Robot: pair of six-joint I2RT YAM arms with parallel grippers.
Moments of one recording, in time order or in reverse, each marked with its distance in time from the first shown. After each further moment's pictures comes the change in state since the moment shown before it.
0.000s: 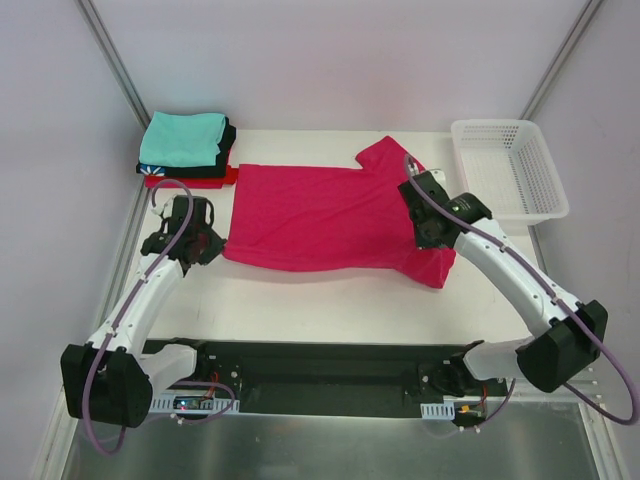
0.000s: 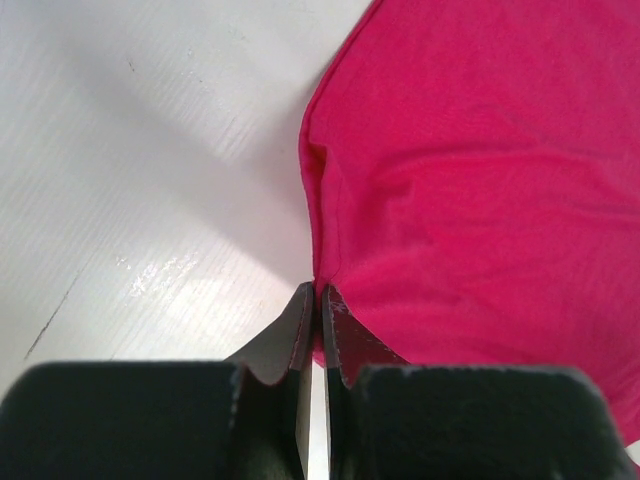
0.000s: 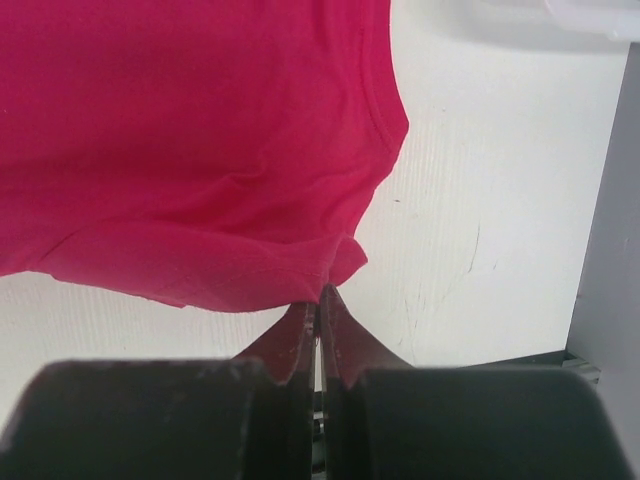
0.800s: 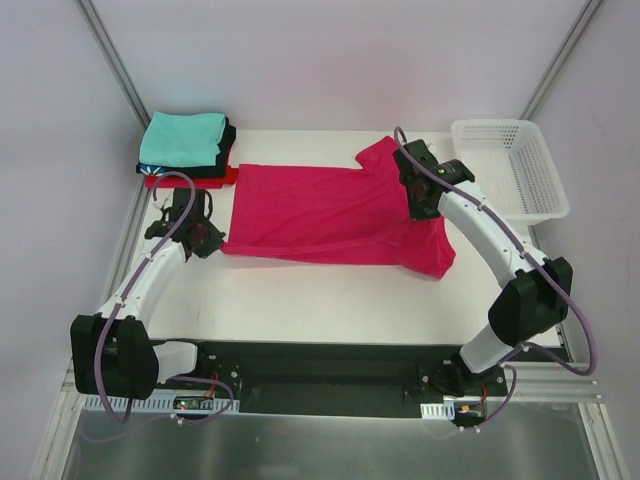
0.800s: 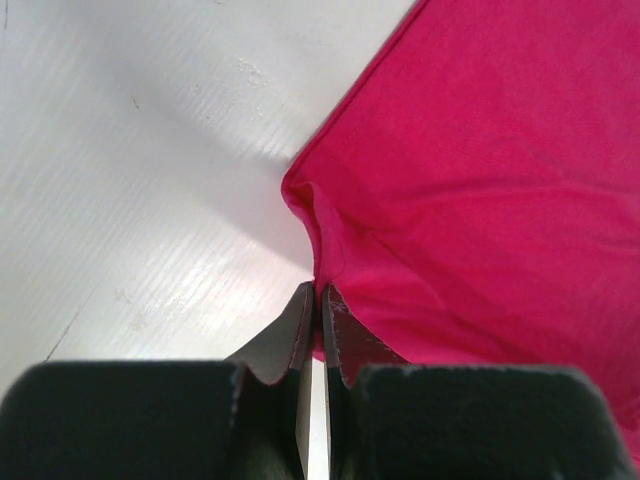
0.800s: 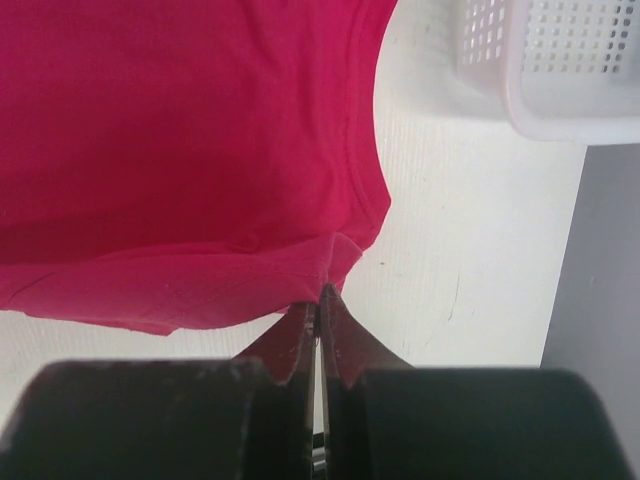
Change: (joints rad) left arm 0.052 0.140 0.041 0.046 0.023 0.031; right arm -0.095 0.270 0.231 0.019 -0.015 -0.097
